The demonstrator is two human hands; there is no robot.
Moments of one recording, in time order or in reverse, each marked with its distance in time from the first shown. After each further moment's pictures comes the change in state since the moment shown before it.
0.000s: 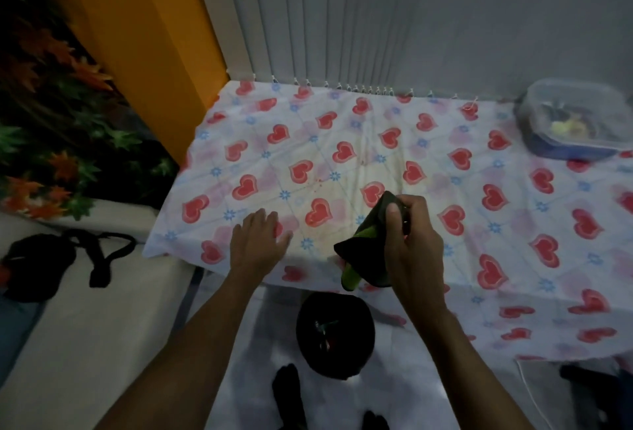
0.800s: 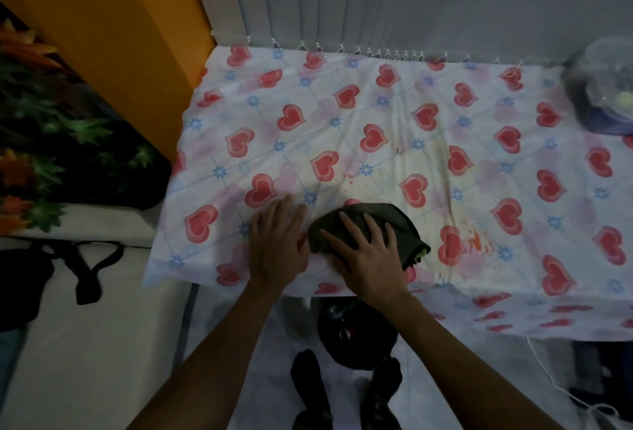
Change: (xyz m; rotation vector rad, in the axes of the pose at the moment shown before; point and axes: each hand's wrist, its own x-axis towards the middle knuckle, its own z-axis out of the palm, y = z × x) left_hand 0.046 -0.053 0.041 0.017 0.072 0.188; right_hand 0.018 0.098 0.180 -0.932 -0.530 -0.362
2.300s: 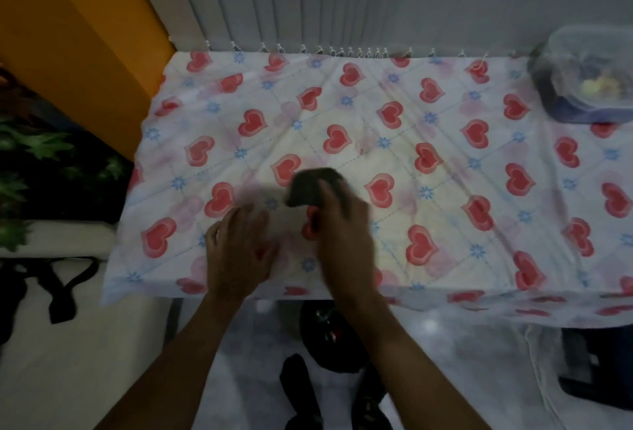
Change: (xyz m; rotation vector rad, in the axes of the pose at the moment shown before) left_hand 0.003 0.010 -0.006 0.000 0.073 -0.067; right_hand 0.021 0.001 -0.065 0.691 0.393 0.321
